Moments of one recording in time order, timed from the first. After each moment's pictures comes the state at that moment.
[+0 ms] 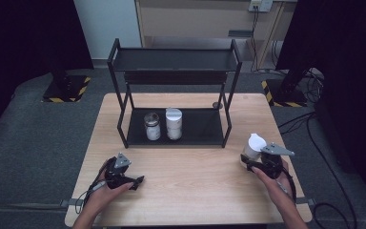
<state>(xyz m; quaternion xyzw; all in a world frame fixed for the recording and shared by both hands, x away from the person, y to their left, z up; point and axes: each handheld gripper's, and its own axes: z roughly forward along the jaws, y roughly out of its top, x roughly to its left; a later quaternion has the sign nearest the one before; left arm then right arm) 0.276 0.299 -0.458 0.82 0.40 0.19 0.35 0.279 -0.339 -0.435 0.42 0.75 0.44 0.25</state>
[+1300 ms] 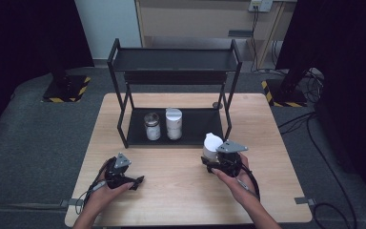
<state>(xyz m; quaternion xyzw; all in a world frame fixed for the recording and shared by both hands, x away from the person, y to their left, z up) 0.276 0.299 -0.458 0.82 0.40 0.19 0.35 0.289 -0.229 -0.411 0.35 0.80 0.44 0.22</state>
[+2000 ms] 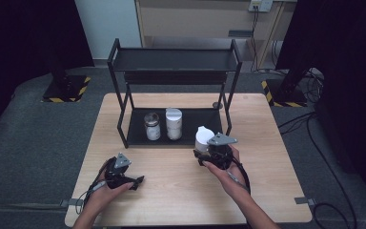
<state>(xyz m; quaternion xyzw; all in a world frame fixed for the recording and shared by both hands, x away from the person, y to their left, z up) 0.276 0.299 -0.458 0.82 0.40 0.19 0.35 0.305 -0.201 -0.400 0.35 0.80 0.44 0.23</state>
